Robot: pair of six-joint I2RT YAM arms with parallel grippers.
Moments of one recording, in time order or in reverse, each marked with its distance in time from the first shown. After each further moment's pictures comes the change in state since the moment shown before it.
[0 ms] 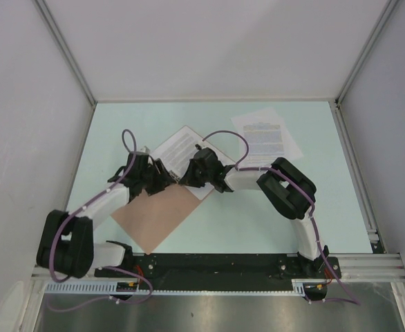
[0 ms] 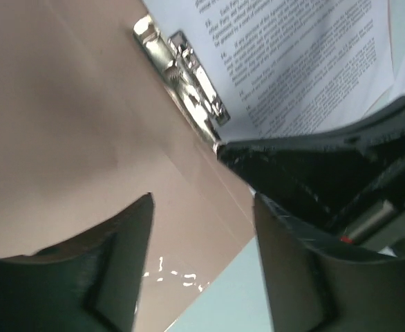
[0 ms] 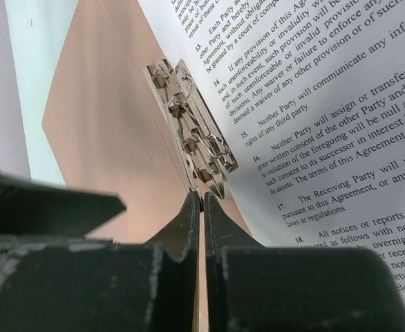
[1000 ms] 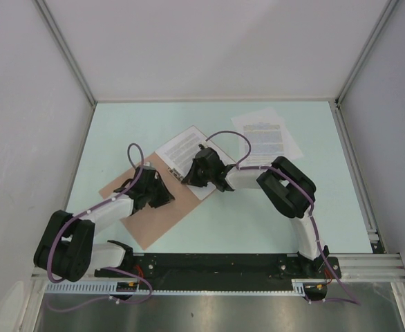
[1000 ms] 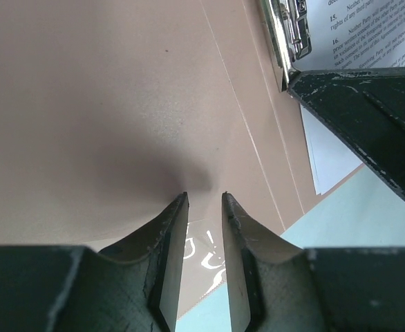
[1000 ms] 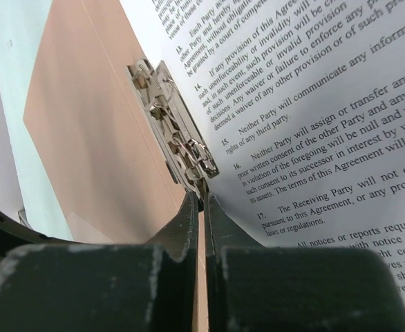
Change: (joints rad) left arm -0.100 -0.071 -0.191 0.055 -0.097 -0.082; right arm -0.017 0.008 -0.006 -0.020 0.039 0.015
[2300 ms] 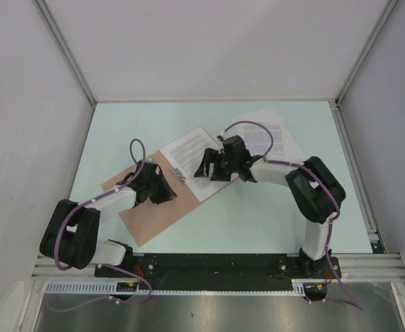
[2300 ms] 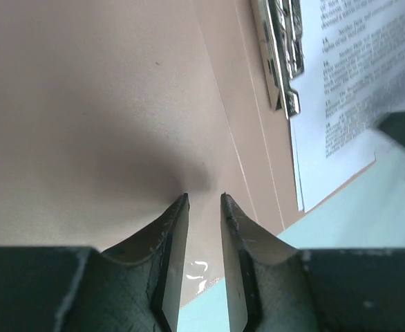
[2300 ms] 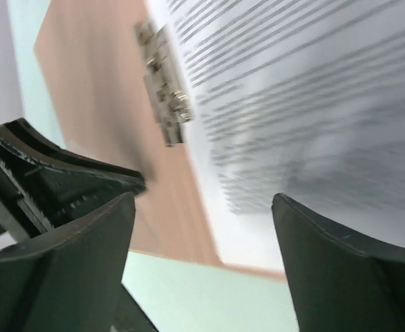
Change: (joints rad) left arm 0.011 0.082 0.058 0.002 0.056 -0.002; right arm -0.136 -0.162 -0.137 -0.010 -0.290 -0.137
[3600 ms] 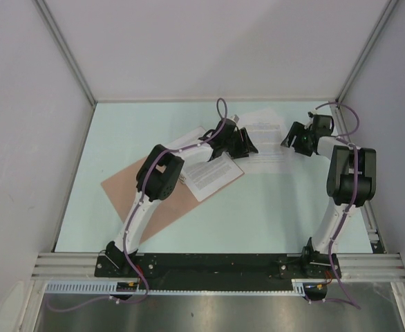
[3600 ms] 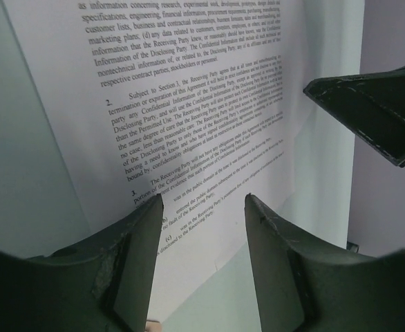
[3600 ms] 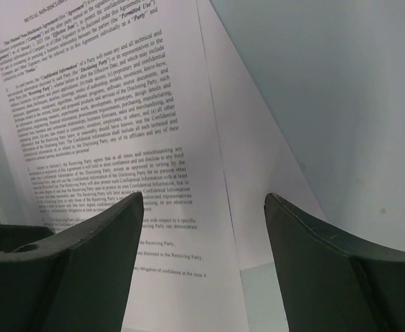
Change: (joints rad) left arm -0.337 1.078 1.270 0.172 0.175 -0.095; right arm -0.817 0.000 0.109 -0.259 0.088 -0.509
